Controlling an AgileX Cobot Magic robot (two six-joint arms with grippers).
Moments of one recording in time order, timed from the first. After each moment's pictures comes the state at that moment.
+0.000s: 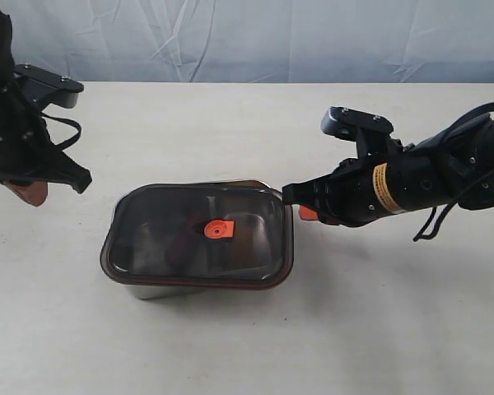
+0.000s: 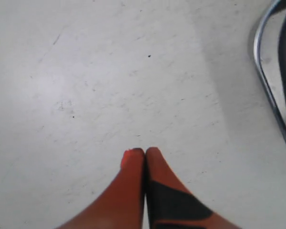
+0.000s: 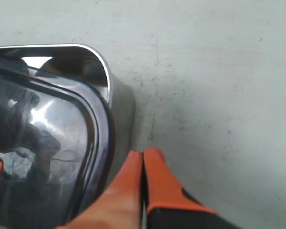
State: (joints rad) left arm -0.28 1.66 -1.15 0.14 1.05 -0.02; right arm 0.54 1.71 -0.76 -1.75 -0.32 2.06
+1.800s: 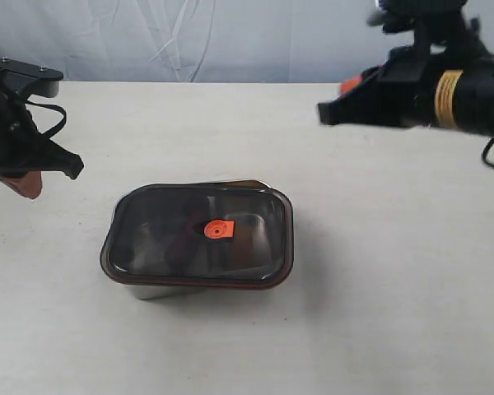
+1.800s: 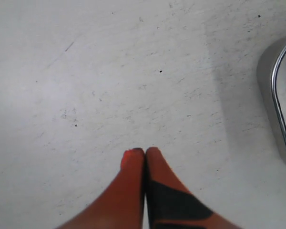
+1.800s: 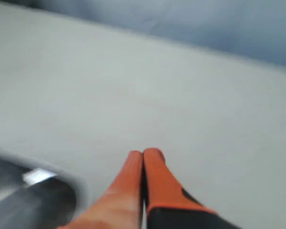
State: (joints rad) left arm -0.21 1.66 -1.15 0.07 1.00 0.00; right arm 0.55 1.37 -0.80 -1.75 0.02 1.74
